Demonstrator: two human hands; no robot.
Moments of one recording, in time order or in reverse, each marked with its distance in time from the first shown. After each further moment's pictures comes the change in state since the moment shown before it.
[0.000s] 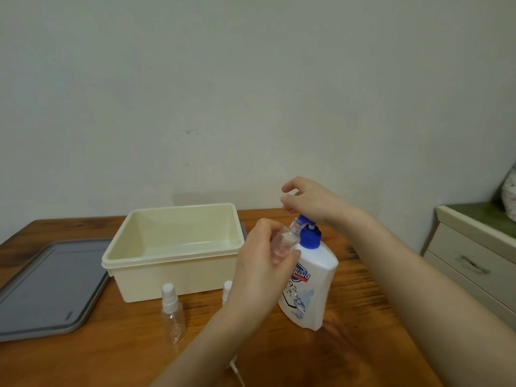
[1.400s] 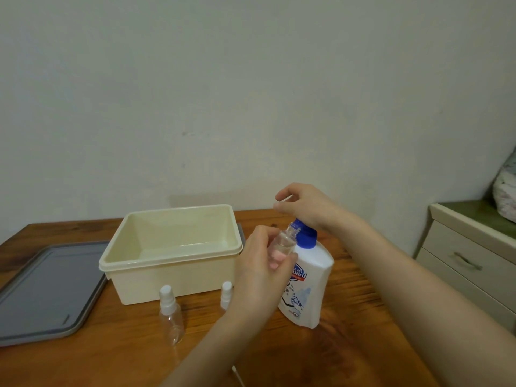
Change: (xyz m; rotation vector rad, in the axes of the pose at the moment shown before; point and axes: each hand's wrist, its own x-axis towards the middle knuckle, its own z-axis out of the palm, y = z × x) left_hand -0.003 -0.006 0.007 -0.035 0.024 -0.028; right_hand -0.002 0.004 0.004 0.043 0.022 -0.063
